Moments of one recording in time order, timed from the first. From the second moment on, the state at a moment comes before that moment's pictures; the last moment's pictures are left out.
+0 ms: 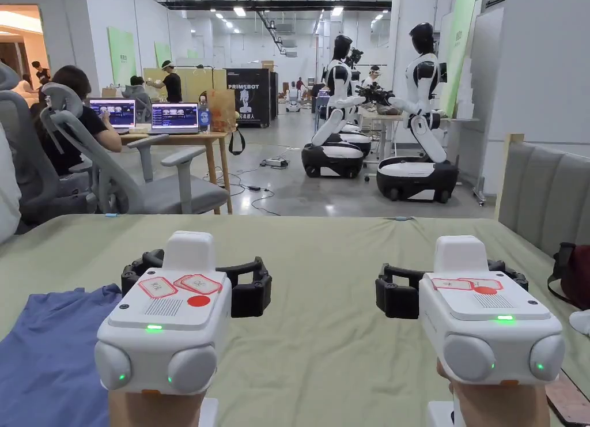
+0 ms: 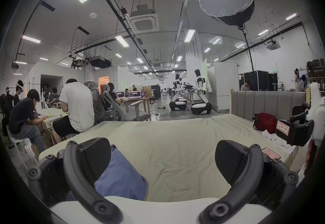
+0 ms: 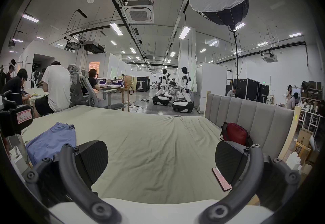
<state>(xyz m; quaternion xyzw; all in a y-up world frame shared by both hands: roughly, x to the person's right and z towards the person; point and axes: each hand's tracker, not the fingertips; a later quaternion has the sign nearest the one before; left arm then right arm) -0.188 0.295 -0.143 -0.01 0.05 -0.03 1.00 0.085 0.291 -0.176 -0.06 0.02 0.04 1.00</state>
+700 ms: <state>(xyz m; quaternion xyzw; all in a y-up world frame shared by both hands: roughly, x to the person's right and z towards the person) -0.185 0.298 -0.143 -0.02 0.06 -0.05 1.00 0.085 0.290 -0.177 -0.06 0.02 0.05 1.00</state>
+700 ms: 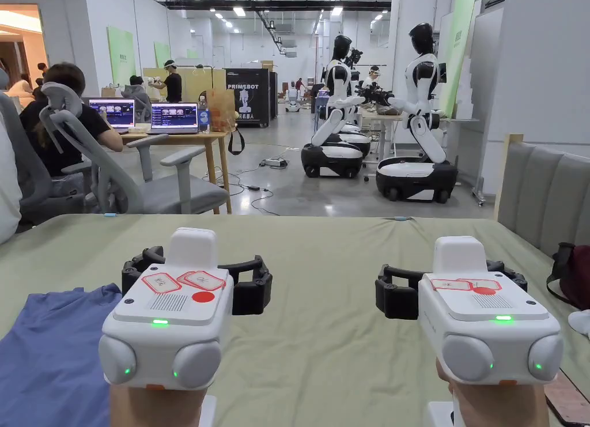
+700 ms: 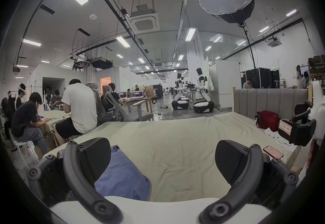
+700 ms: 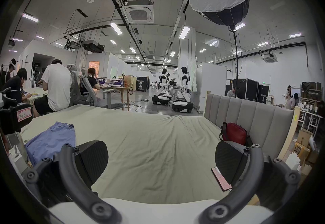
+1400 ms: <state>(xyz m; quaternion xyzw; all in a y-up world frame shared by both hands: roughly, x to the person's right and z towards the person) -0.186 0.294 -0.141 -0.02 0.05 -0.04 1.00 0.081 0.283 -0.177 -0.06 0.01 0.05 1.00</state>
